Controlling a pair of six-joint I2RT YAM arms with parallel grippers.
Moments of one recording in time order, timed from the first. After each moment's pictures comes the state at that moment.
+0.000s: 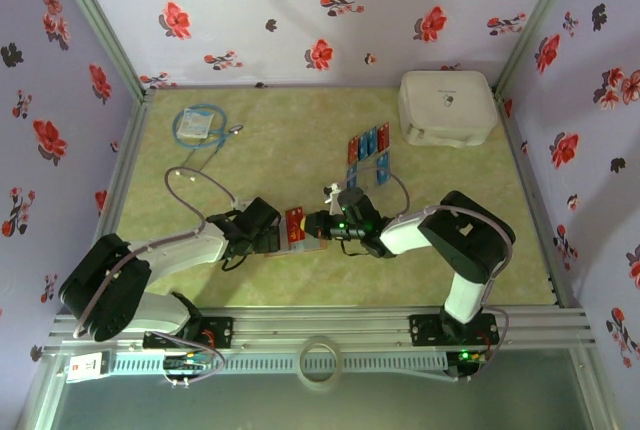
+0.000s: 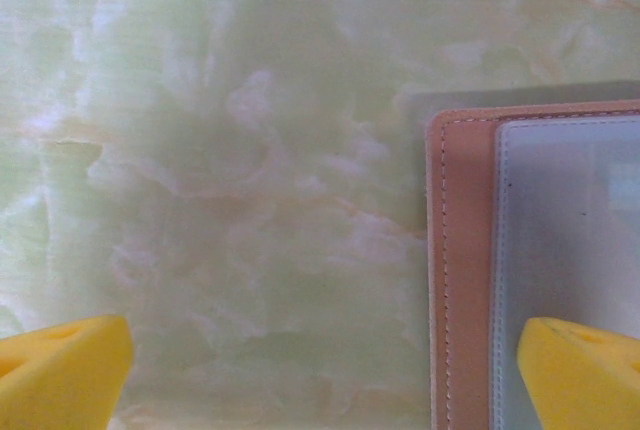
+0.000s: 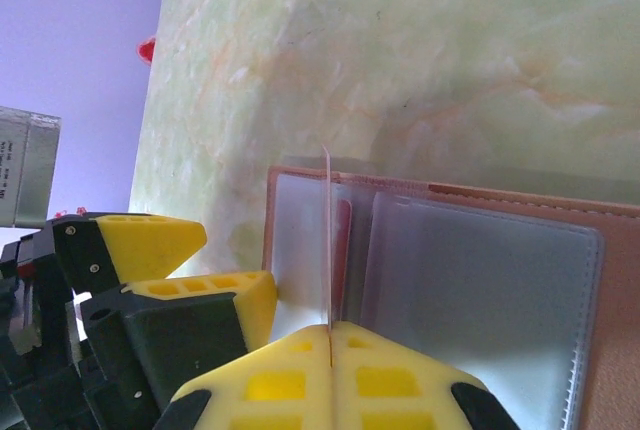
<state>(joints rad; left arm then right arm) -0.77 1.36 0.60 -0.48 -0.33 -0.75 0.82 1.77 0.62 0.62 -0.40 0.91</state>
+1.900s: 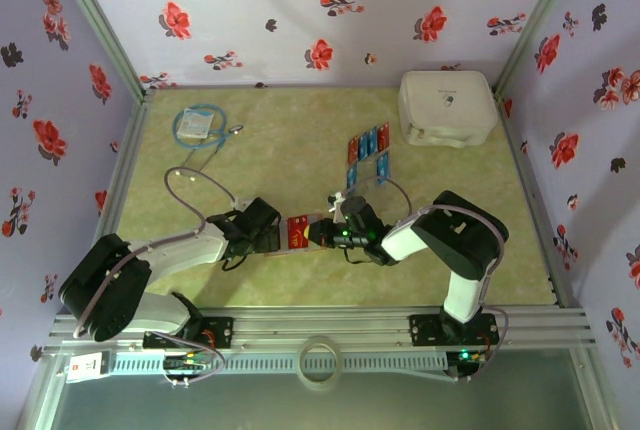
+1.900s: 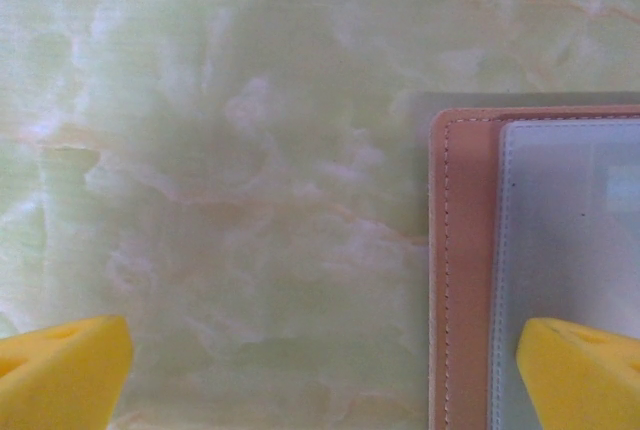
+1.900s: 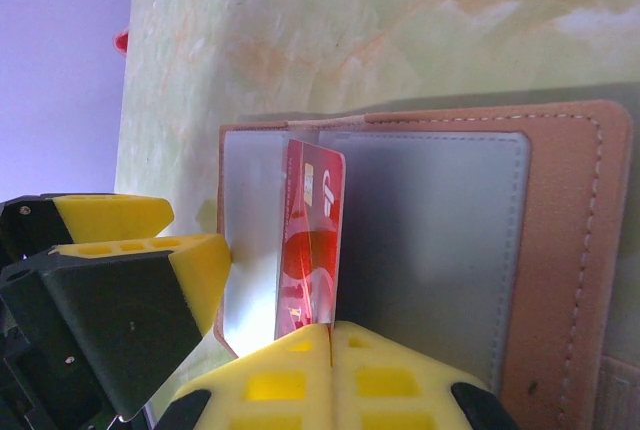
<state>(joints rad) -0.77 1.36 0.60 -0.47 -0.33 -0.75 0.83 1.81 0.55 0.71 -0.40 0.96</state>
